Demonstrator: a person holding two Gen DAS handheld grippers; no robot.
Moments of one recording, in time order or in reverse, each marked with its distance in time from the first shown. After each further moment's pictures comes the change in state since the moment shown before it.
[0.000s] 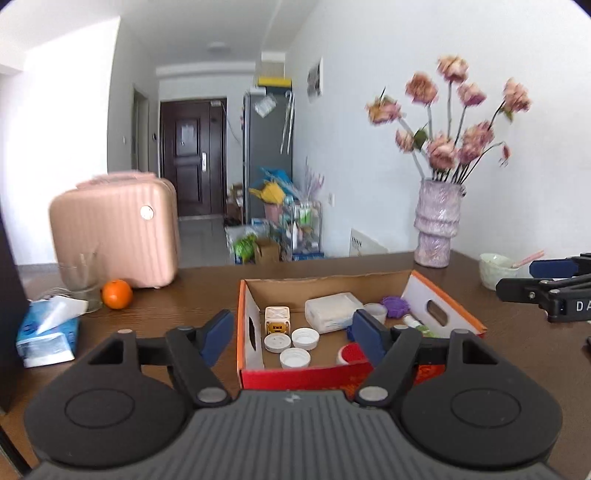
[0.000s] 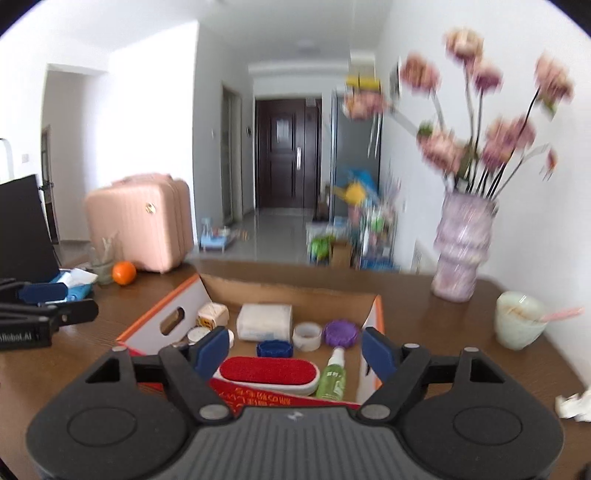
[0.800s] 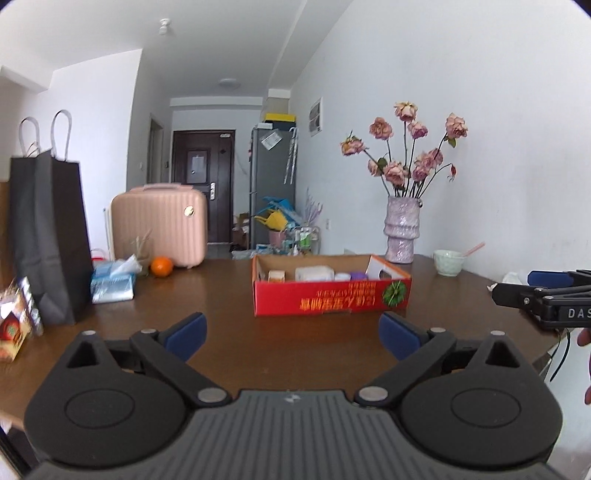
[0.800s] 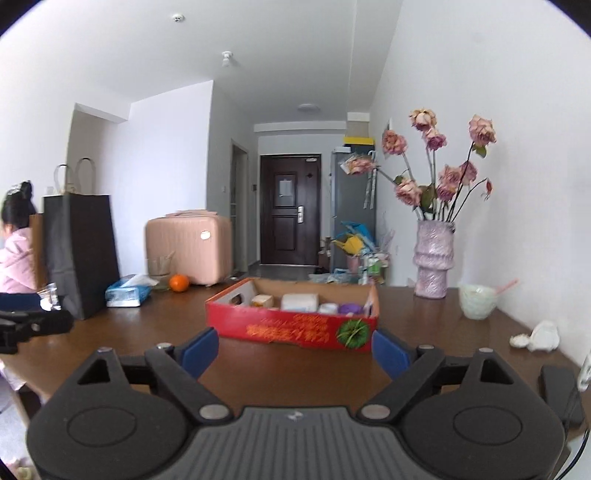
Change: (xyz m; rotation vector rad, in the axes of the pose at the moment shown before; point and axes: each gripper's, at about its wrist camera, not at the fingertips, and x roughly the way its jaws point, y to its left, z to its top) left arm -0.237 -0.023 -0.120 -0.033 -0.098 0.018; right arm -0.229 0.063 -0.135 0.021 -0.173 0.010
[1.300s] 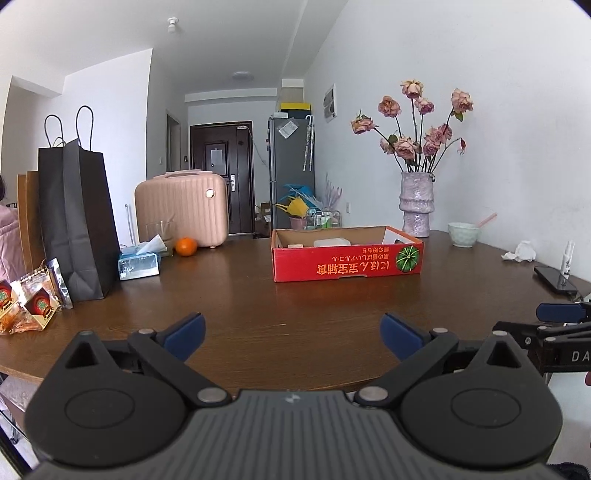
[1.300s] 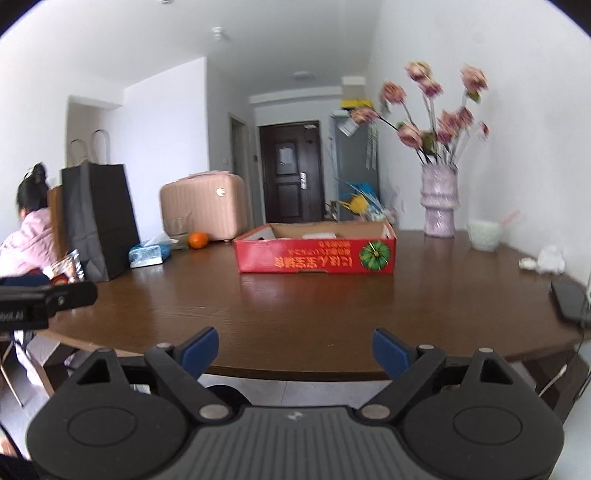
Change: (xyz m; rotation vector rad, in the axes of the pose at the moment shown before) left arm -0.024 -0.012 -0.037 0.058 0.034 0.084; right arm -0.036 0.034 -0.073 0.097 0.108 0.014
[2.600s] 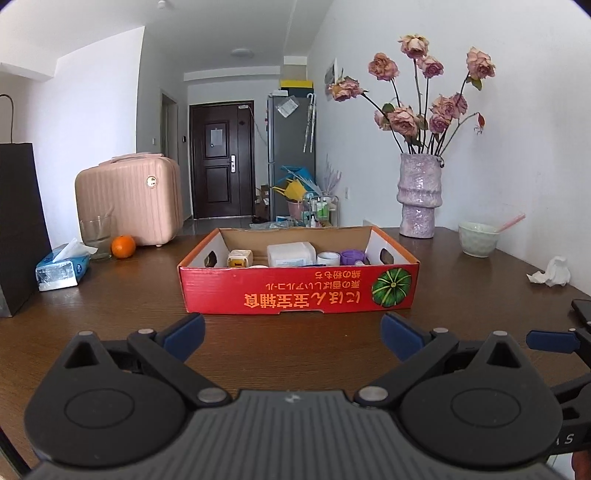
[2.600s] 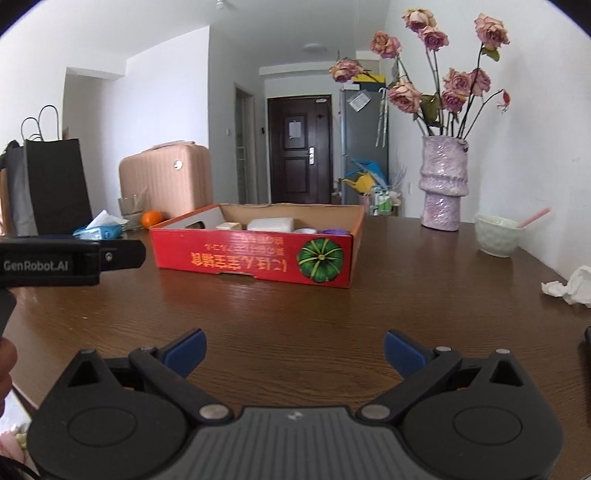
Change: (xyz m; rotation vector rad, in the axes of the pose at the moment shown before) left arm 0.197 -0.119 0.054 -0.035 0.055 0.013; right arm 0.165 -0.131 0.050 -0.080 0.084 0.025
